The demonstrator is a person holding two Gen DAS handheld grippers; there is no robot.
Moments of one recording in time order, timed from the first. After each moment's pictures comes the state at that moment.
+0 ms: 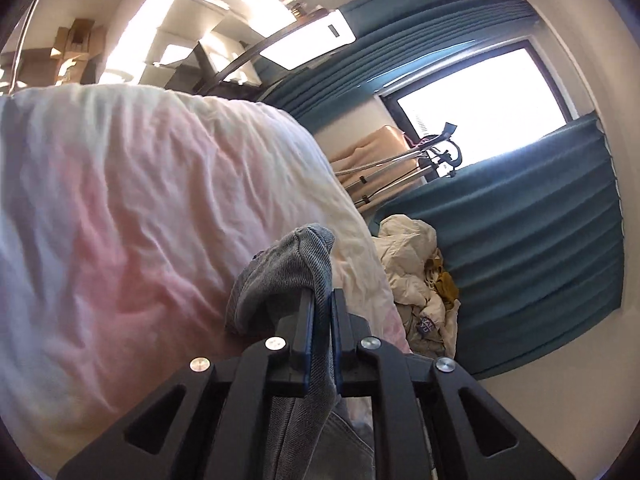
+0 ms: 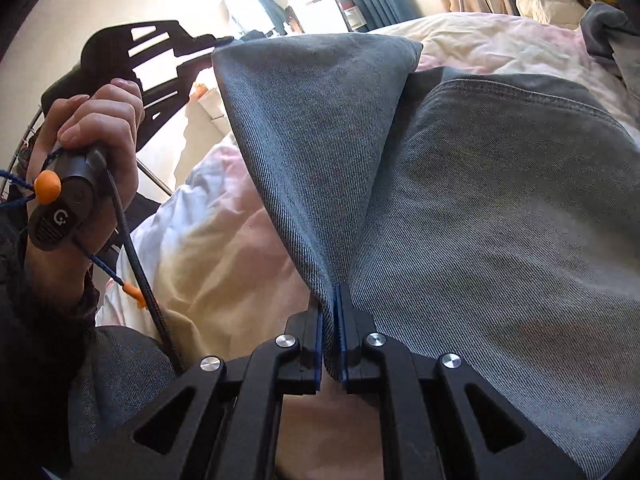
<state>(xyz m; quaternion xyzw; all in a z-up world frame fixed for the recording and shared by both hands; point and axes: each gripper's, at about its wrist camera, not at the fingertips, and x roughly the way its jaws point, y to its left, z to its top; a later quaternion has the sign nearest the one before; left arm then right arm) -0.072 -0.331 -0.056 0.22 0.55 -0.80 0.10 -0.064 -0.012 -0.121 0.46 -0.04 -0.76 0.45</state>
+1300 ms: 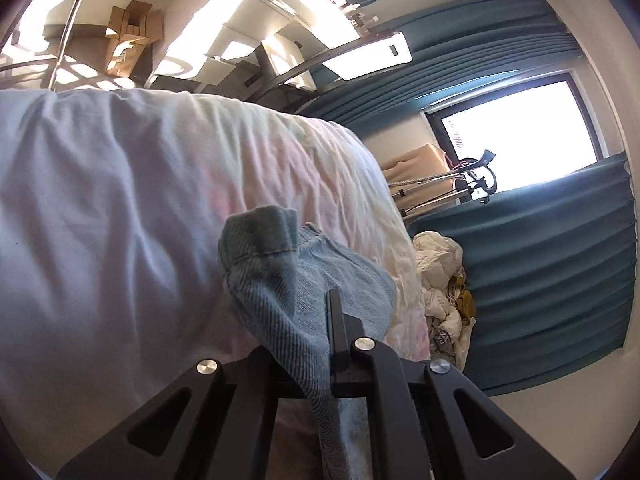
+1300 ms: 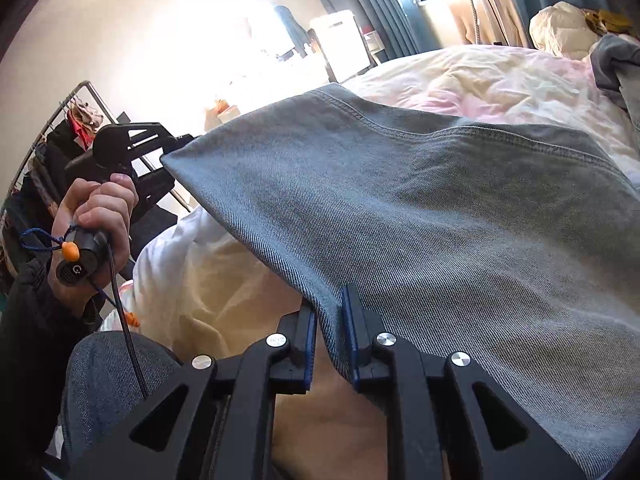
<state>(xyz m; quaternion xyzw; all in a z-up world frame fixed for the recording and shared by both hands) 0.017 -0.391 -0.073 0.25 0.56 -0.77 0.17 -0.024 0.013 -0.104 0.41 -0.03 -0.78 0.47</state>
